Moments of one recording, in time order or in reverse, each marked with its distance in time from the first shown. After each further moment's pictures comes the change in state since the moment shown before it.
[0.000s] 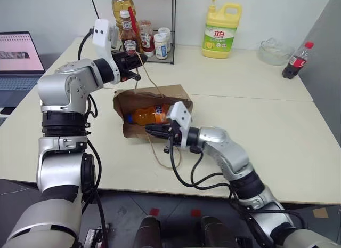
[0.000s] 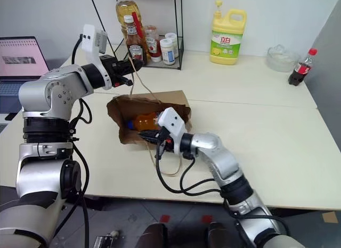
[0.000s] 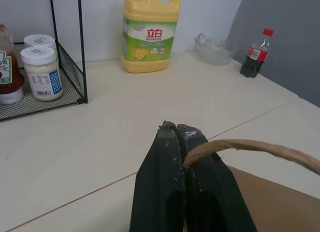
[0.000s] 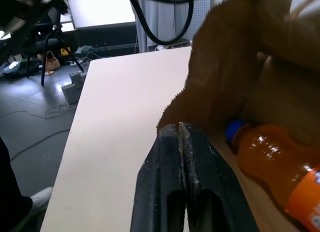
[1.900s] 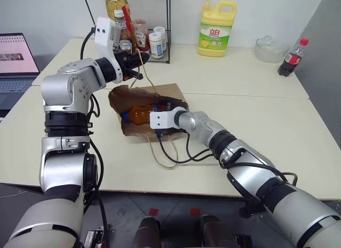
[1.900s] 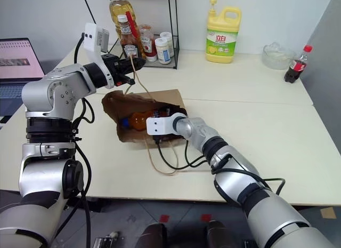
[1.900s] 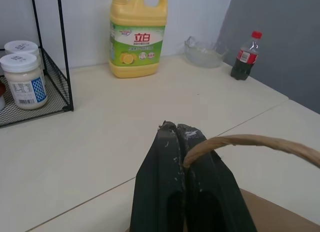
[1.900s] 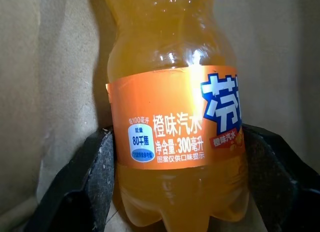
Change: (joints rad) left arm 0.002 -0.021 0.004 -0.007 -0.004 -0.008 0.007; right arm -0.548 0.026 0.226 1.055 -0.803 -0.622 -0.459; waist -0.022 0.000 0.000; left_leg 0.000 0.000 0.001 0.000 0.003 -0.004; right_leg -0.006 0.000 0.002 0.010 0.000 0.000
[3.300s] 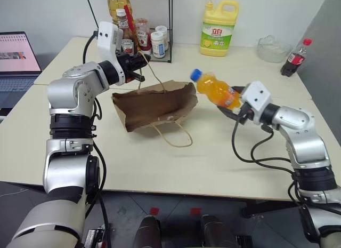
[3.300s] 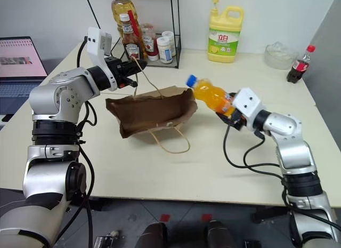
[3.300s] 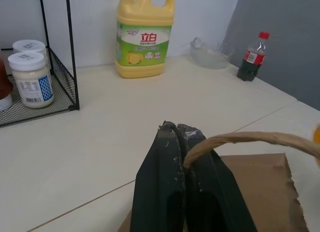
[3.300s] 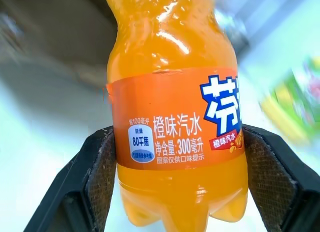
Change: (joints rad) left arm 0.021 -0.022 -0.004 0.018 0.009 -0.061 0.011; right arm 0.663 -0.621 -0.574 -1.227 0.591 0.547 0.484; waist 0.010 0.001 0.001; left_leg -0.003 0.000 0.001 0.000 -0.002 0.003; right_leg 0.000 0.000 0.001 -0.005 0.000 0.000
